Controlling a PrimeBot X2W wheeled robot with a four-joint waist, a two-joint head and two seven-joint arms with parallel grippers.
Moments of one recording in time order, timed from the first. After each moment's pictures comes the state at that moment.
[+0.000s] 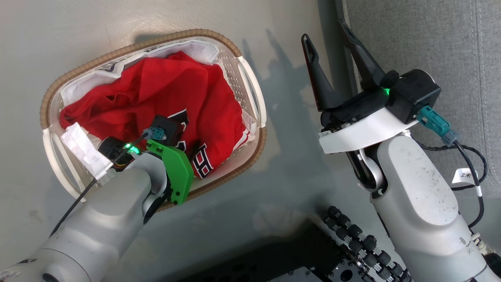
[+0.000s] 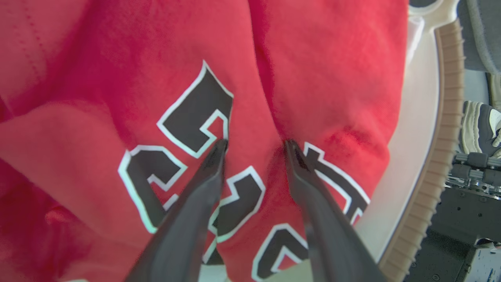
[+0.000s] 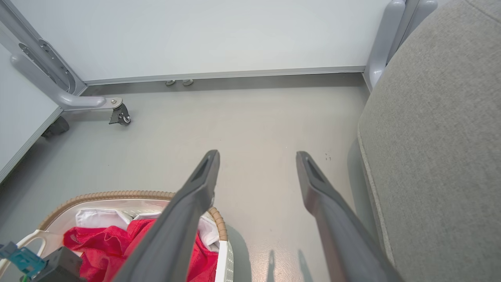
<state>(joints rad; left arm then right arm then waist) -0.92 0.28 -1.28 0.93 -0.97 -0.13 -0.09 -0.62 -0.05 0.31 0.16 0.28 0.13 -0.26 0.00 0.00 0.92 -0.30</state>
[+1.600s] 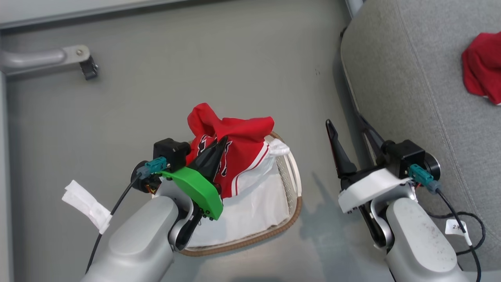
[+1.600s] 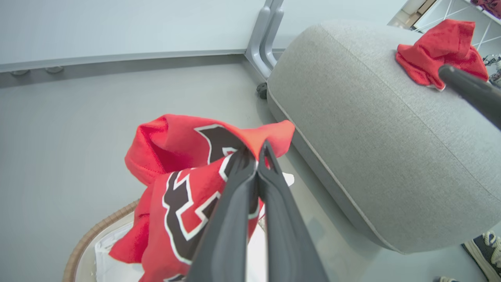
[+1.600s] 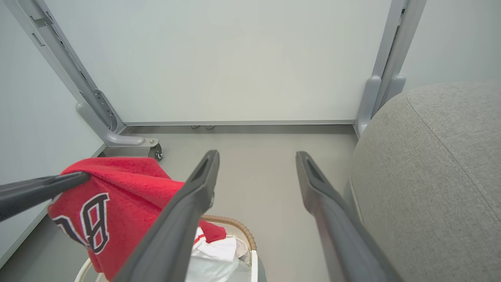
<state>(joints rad) -0.65 0.21 -0.89 0.64 -0.86 -0.13 -0.26 -0.38 -0.05 0.21 0.34 0.21 0.13 -0.26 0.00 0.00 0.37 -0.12</state>
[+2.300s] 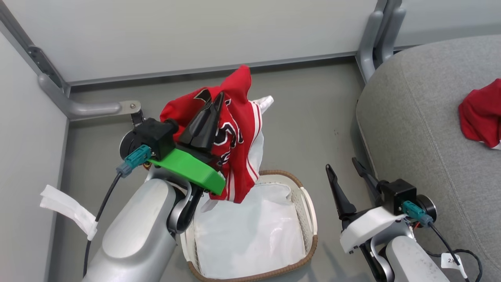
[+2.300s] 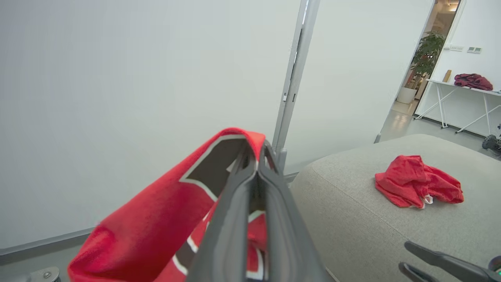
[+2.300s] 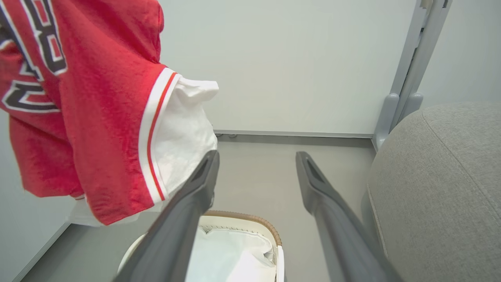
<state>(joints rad) -0.56 0.15 -0.57 0.37 -0.58 -0.13 -0.26 -0.24 -0.05 0.22 0.37 0.21 0.13 -0.26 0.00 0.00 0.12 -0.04</state>
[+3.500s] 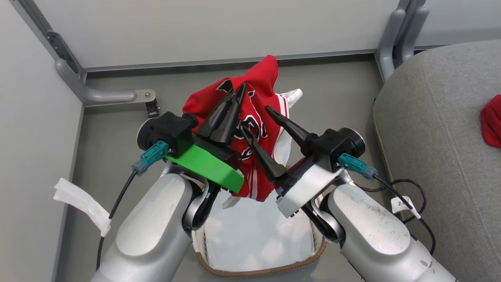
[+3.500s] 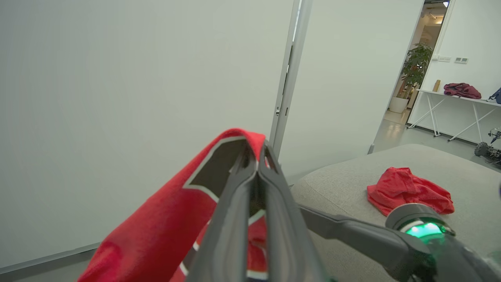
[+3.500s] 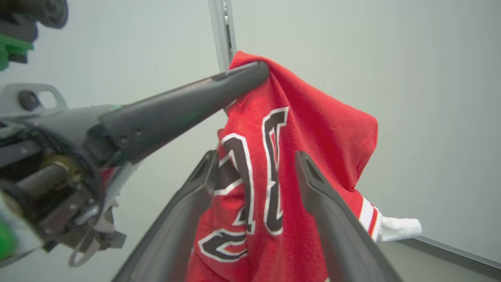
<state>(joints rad) -0.59 0.11 -0.61 0.31 -0.56 -0.13 -0.26 -0.57 -0.05 0.62 0.33 0.40 0.13 -0.26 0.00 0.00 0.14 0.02</state>
